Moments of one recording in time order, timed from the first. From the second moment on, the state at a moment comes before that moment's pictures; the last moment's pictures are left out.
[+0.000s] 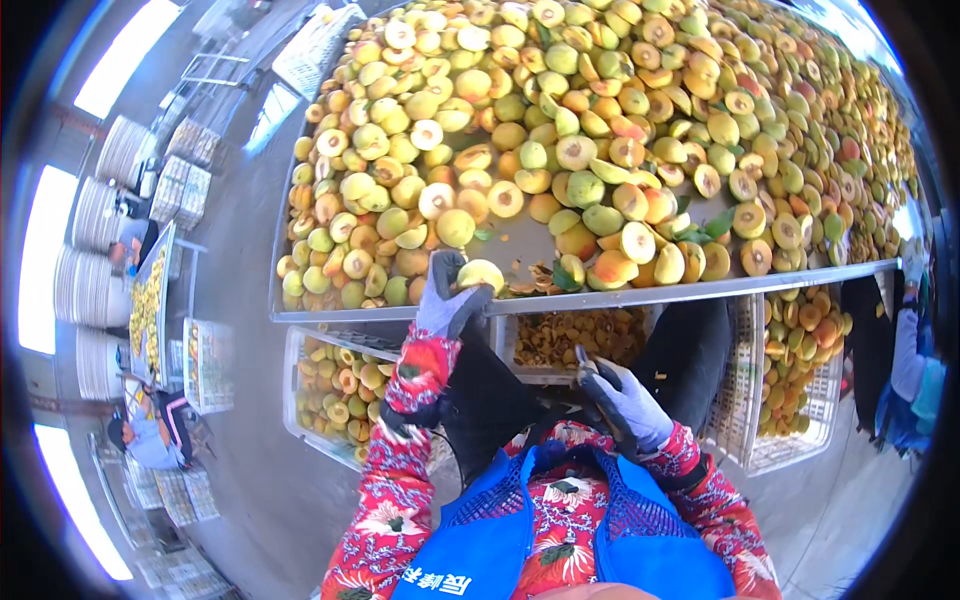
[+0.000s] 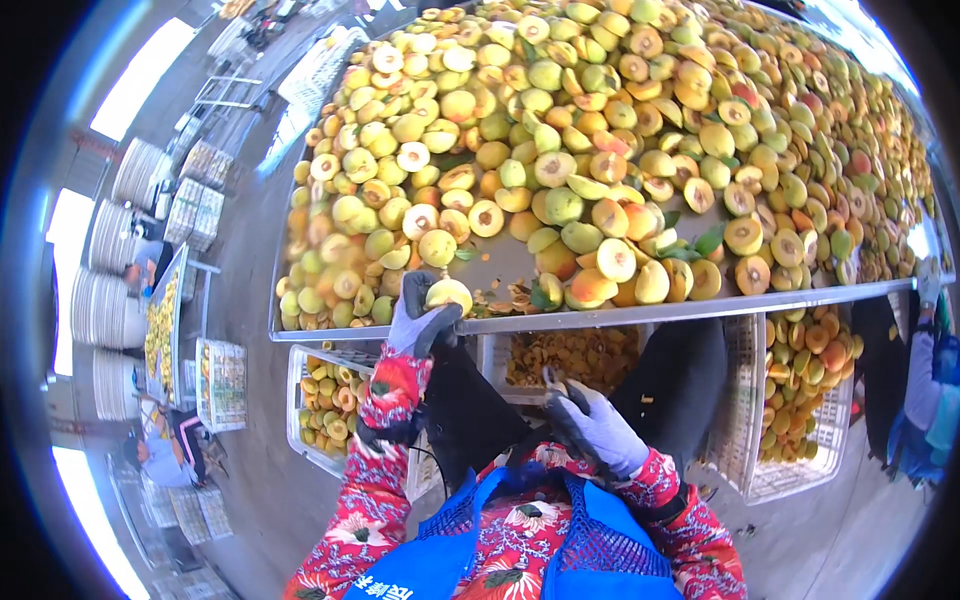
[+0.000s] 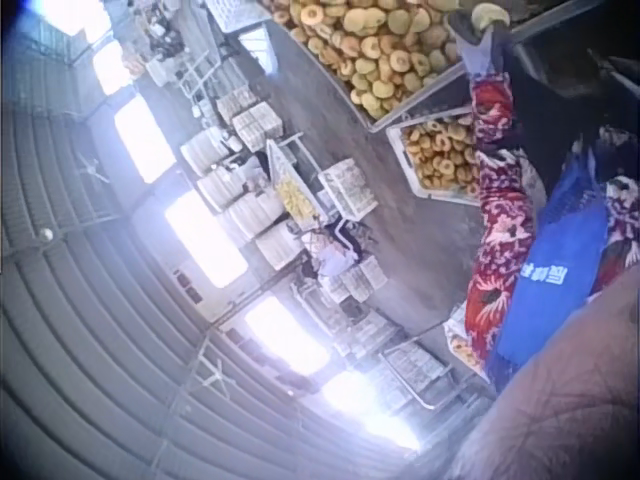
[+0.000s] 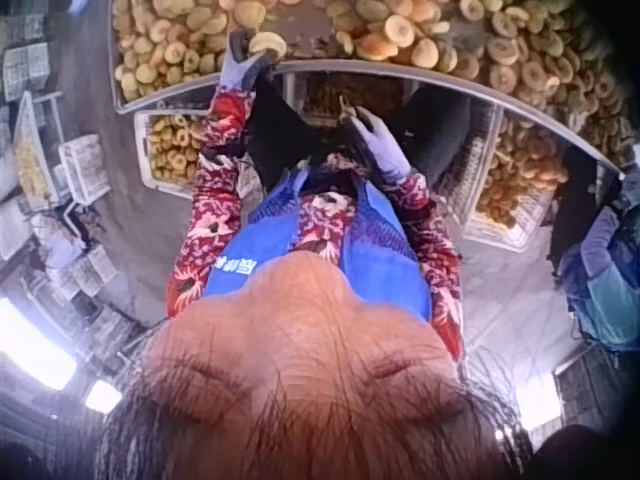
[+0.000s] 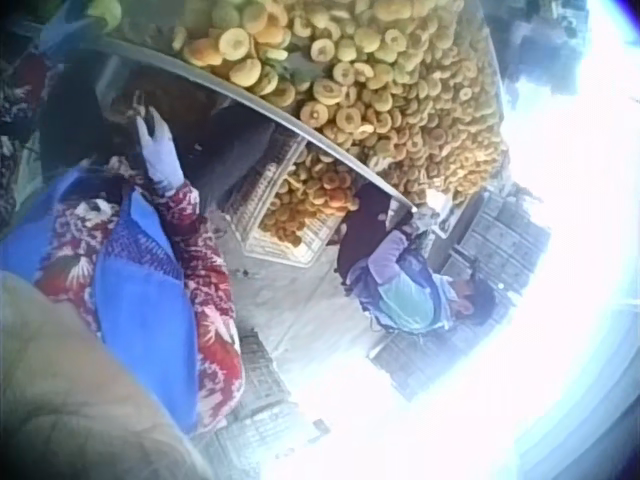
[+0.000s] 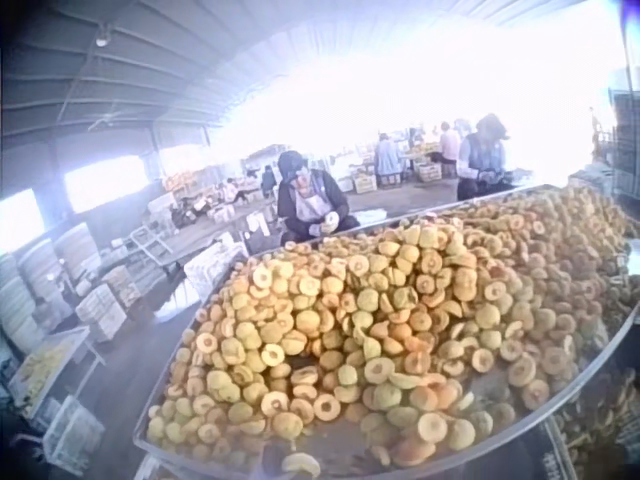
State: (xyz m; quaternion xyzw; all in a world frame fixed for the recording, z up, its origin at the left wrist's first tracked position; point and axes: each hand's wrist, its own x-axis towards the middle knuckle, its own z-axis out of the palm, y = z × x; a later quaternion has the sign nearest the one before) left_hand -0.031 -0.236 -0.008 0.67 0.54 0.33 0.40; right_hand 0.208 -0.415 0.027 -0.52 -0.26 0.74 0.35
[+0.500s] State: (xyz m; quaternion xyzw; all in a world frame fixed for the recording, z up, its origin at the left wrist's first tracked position) left_hand 0.044 -0.322 0.004 0.35 0.44 0.30 0.77; right_hand 0.202 -0.410 0.035 -0.61 -0.63 0.35 0.32
